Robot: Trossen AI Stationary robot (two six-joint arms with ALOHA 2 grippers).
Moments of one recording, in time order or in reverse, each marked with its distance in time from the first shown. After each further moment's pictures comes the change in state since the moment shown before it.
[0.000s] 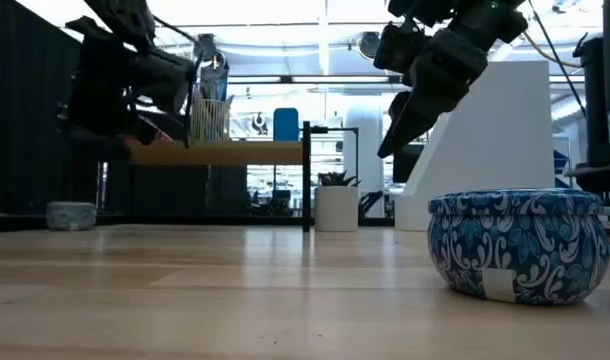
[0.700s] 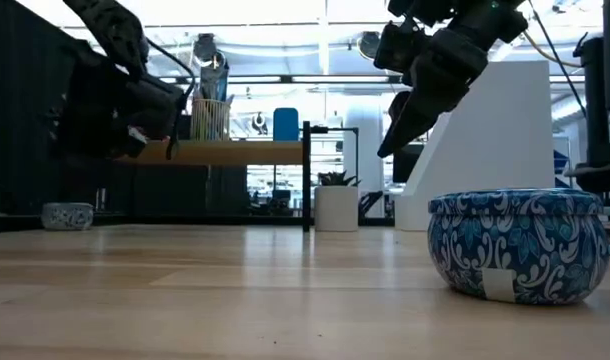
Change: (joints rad) left arm 0.056 0.014 -0.106 0.064 -0.104 -0.103; right arm 0.002 0.000 0.000 0.008 -0.004 0.005
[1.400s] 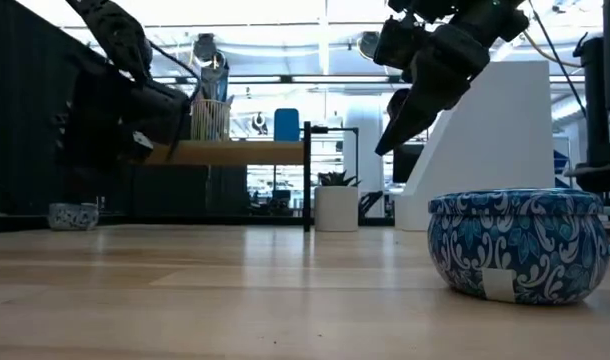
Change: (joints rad) left arm -0.067 0.063 0.002 0.078 0.029 0.023; right arm 0.013 0.000 0.000 0.009 0.000 -0.004
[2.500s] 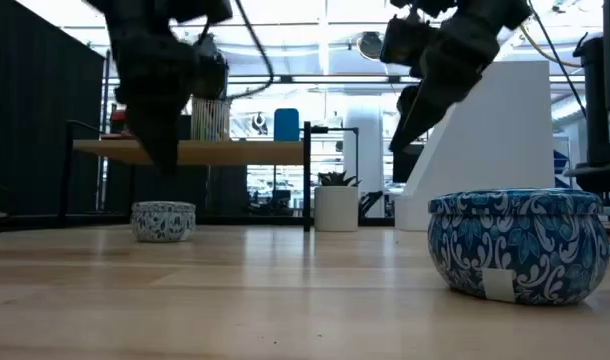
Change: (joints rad) left arm -0.369 -0.001 0.320 0.332 0.426 0.153; right arm 0.000 -0.030 0.070 -0.207 0.000 0.030
